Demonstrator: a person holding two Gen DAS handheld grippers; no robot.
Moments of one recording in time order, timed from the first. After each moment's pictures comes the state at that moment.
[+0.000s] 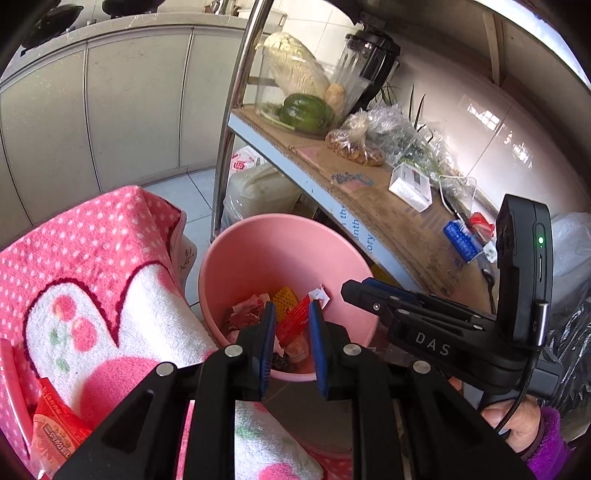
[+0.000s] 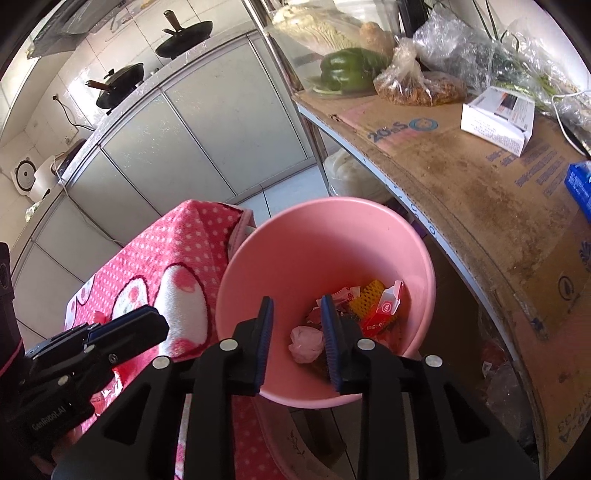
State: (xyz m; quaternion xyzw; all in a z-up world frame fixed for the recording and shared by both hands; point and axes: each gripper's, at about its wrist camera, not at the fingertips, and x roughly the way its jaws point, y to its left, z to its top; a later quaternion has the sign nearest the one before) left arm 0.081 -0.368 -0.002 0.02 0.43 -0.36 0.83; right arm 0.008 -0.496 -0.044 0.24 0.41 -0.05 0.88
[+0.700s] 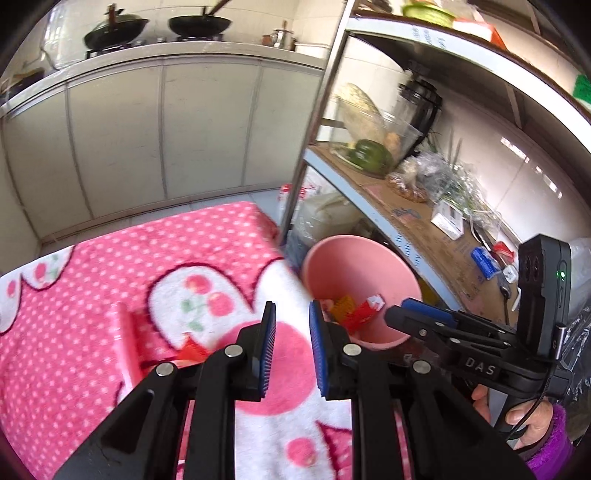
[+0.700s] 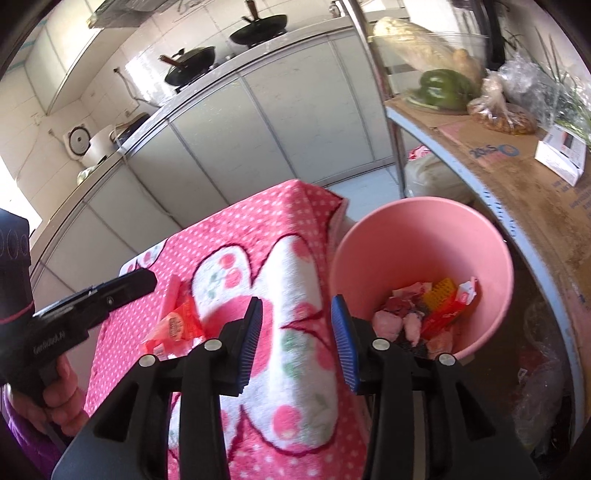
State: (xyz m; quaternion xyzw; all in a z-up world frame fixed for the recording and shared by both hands) left arm 0.059 -0.237 0.047 0.00 0.41 -0.26 0.88; right arm -0.007 -0.406 -0.003 0.21 0.39 0.06 0.89
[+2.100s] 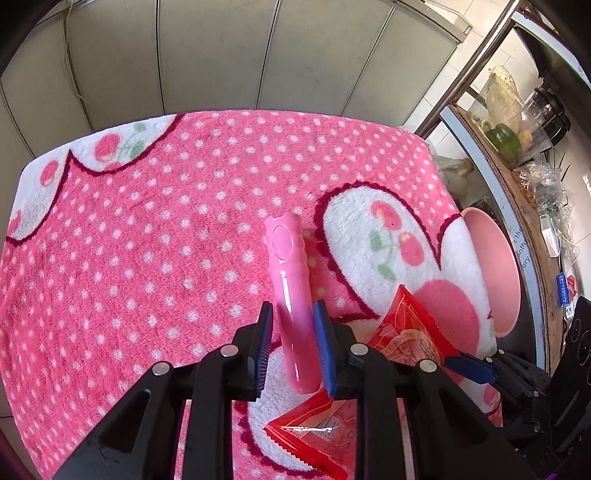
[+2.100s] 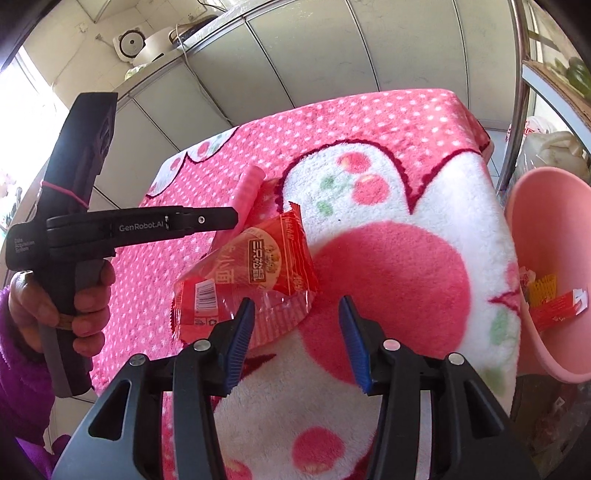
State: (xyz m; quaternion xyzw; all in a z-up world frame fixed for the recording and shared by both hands) left arm 0.141 -0.123 -0.055 -0.05 0.56 -0.13 0.82; right arm 0.045 -0.267 -0.060 0.13 0.49 0.20 0.84
